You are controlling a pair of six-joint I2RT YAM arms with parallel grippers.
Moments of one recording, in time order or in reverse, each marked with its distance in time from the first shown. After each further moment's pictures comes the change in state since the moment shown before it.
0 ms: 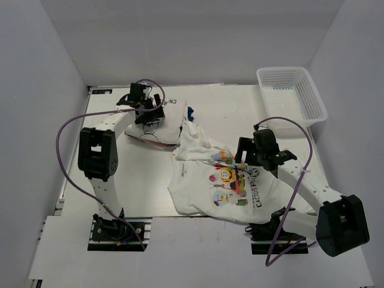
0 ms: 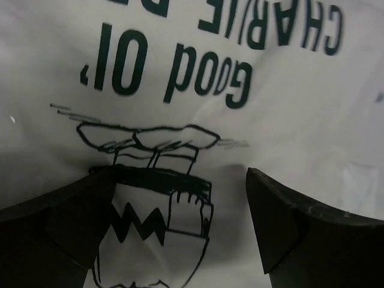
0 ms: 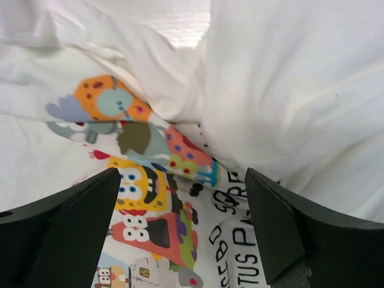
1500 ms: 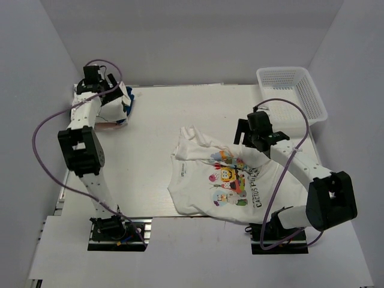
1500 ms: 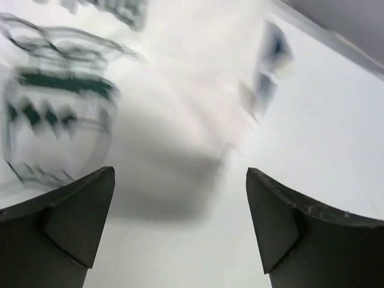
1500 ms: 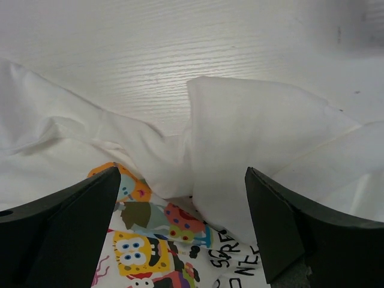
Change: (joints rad) left arm 0.356 0.235 0.469 -0.183 -0.137 0.071; right arm 0.000 0.223 0.258 0.030 0.140 -0.027
